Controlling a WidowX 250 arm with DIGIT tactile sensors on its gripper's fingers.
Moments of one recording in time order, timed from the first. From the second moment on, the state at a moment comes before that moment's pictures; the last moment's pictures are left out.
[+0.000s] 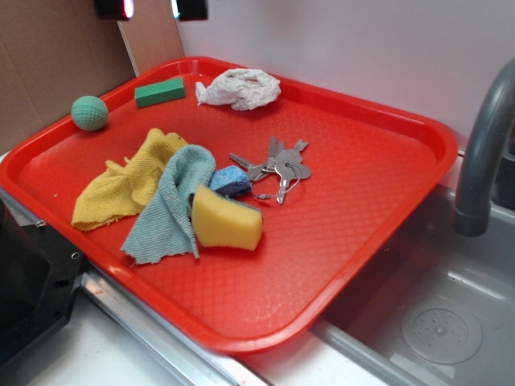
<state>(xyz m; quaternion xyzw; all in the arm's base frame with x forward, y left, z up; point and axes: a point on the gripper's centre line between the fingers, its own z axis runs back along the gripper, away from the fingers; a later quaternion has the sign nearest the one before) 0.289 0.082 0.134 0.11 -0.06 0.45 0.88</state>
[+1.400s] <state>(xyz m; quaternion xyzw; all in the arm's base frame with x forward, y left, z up) 0.227 0.140 0.106 0.05 -0.12 0.60 0.79</state>
